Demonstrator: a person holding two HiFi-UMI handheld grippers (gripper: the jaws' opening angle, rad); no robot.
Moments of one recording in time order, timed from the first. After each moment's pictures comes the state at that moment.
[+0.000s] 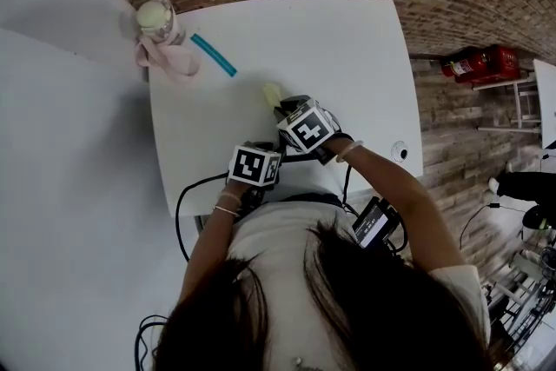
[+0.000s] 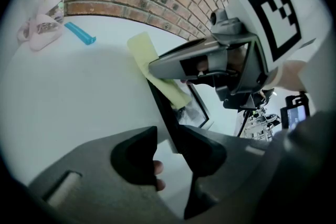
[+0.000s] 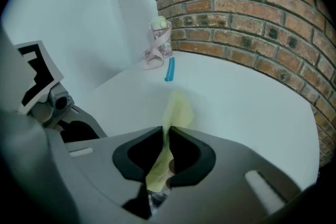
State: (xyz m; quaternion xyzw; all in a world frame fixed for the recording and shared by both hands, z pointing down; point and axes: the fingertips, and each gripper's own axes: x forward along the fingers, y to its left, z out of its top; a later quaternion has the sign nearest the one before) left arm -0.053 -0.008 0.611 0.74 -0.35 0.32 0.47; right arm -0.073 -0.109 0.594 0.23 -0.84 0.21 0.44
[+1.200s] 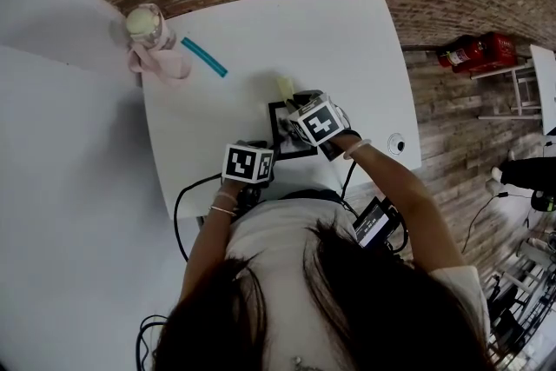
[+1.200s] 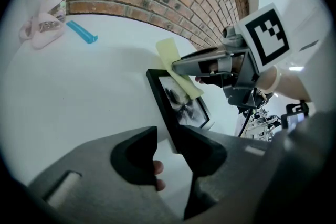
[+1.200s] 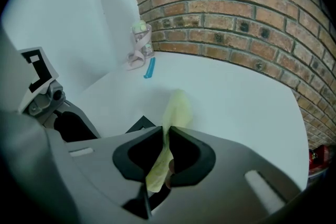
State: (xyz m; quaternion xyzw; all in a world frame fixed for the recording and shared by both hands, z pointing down) left arm -0.055 -0.009 0.613 0.73 -0.35 0.32 0.48; right arm -0.020 -0.126 0.599 0.30 -0.82 0.23 0.43
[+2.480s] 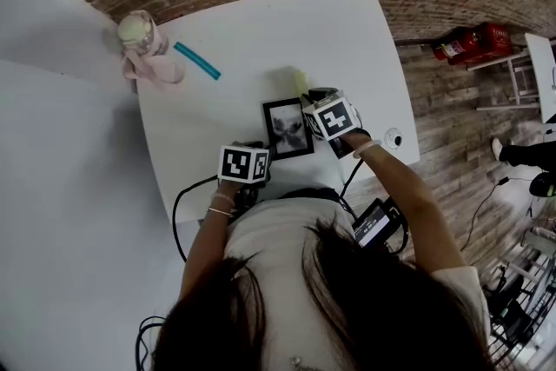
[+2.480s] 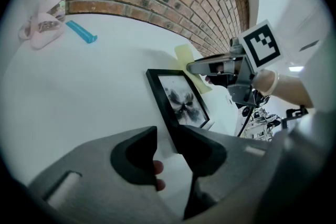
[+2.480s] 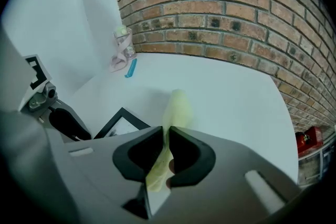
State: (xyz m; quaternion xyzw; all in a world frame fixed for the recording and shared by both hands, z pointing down) left arm -0.055 -0.007 0.612 0.73 -0.35 0.33 0.48; right arm 0.036 -0.136 0.598 0.36 -0.79 0.26 0.42
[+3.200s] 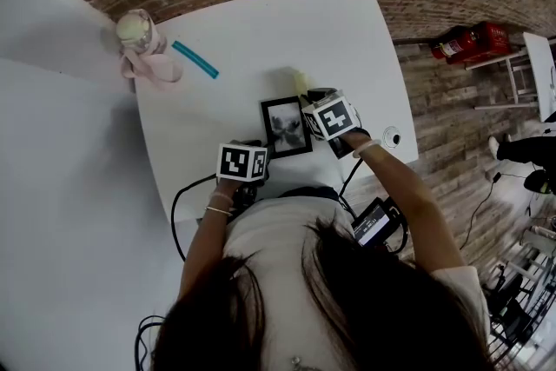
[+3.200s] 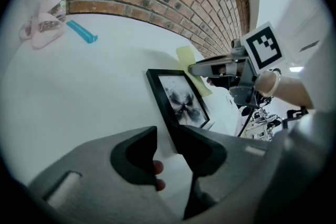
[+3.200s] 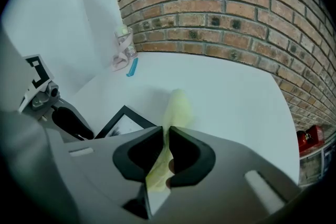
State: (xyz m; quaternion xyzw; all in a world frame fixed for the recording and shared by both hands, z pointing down) left arm -0.055 -0.007 0.612 0.73 -0.35 0.33 0.48; right arm 0.038 -0.130 0.599 0.36 -0.79 0.26 0.42
